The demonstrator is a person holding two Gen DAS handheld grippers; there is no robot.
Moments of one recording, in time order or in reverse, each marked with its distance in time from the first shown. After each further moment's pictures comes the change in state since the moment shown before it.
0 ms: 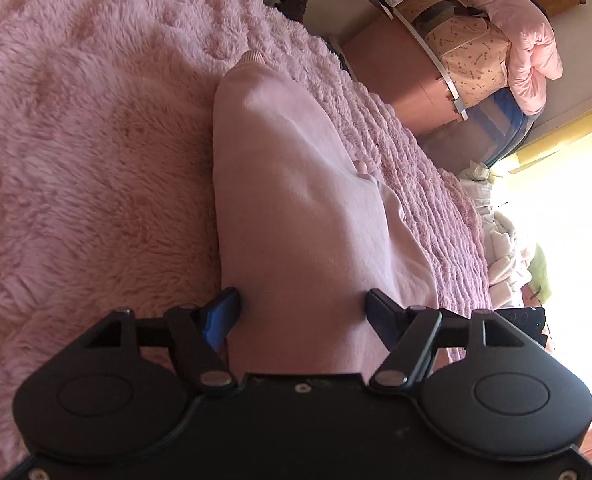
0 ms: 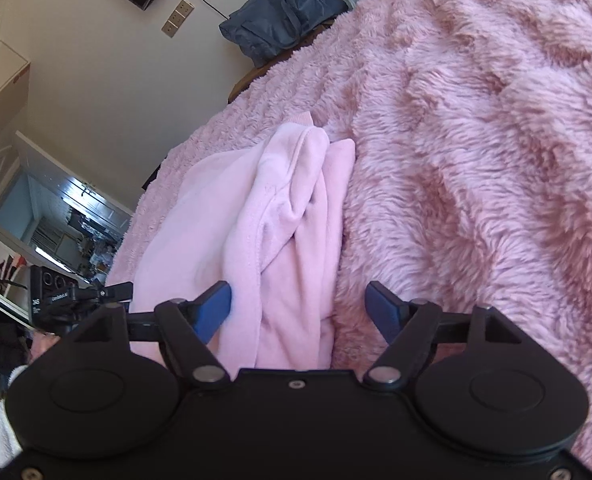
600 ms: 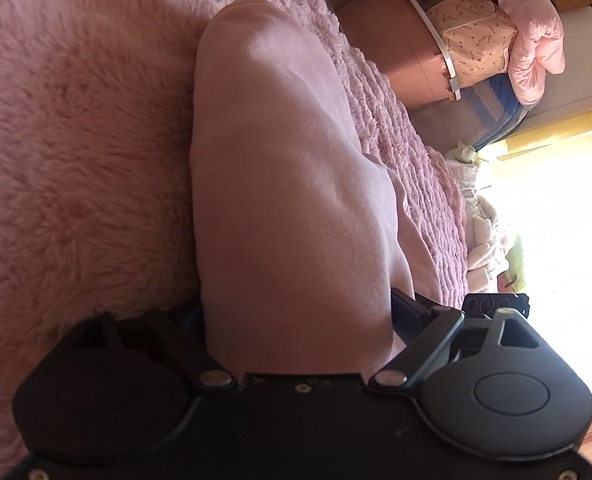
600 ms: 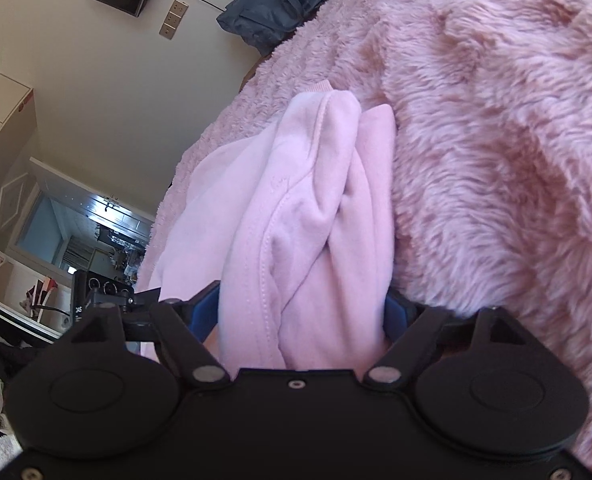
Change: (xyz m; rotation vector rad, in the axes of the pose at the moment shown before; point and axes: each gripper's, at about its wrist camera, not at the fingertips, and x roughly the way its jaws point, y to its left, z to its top) left arm 0.066 0.016 0.025 -0.058 0.110 -0.091; right arm 0.055 0.012 0.000 0.065 0.043 0.052
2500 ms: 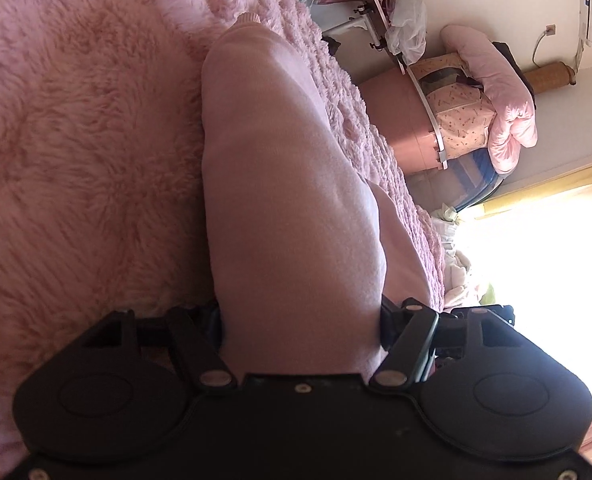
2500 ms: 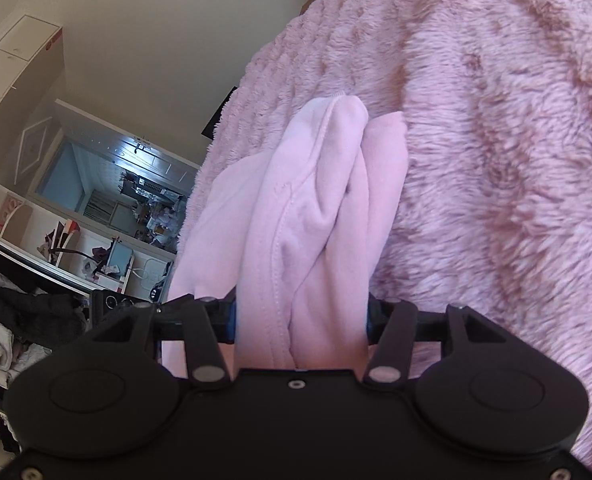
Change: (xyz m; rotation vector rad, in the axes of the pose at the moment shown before) left arm -0.289 0.137 -0.167 -0.112 -0.199 -0.042; right arm 0.109 0.169 -0.141 -0.030 0.118 0.095
